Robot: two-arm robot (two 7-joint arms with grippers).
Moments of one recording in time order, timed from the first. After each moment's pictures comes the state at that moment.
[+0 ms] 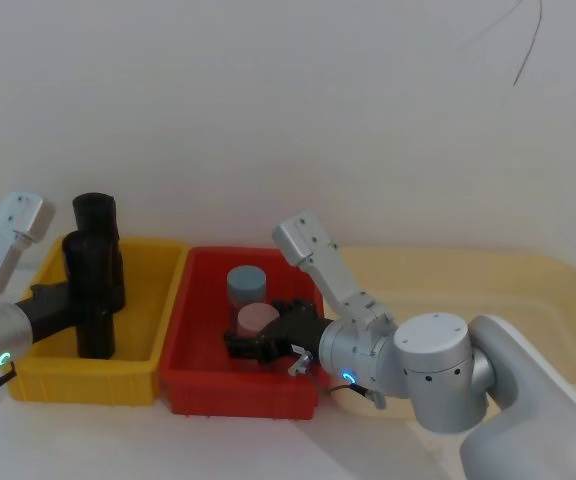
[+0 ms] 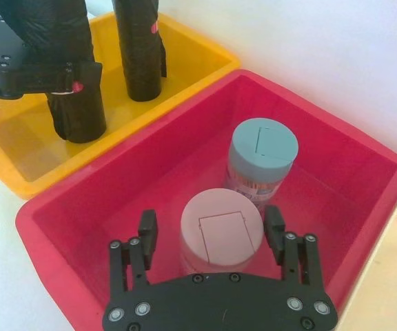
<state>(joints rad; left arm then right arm) -0.56 0.42 0.32 -1.25 -0.43 0.42 -0.33 0.66 0.09 -0.56 -1.17 0.15 0.49 0.35</state>
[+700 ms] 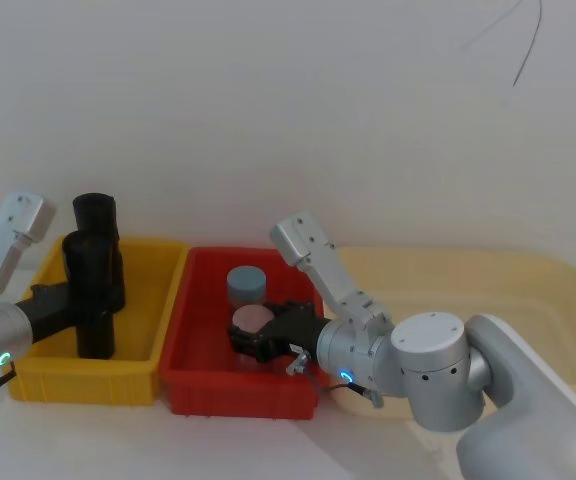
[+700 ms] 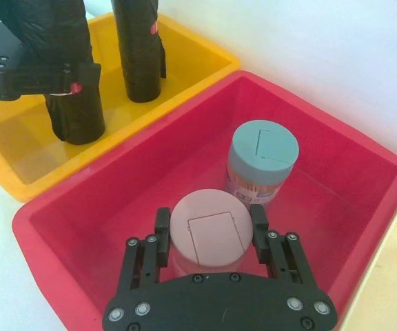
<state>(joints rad) -0.56 0.42 0.32 -1.25 -0.43 0.42 -0.33 0.67 0.08 -0.56 -1.15 0.14 0.48 0.35</state>
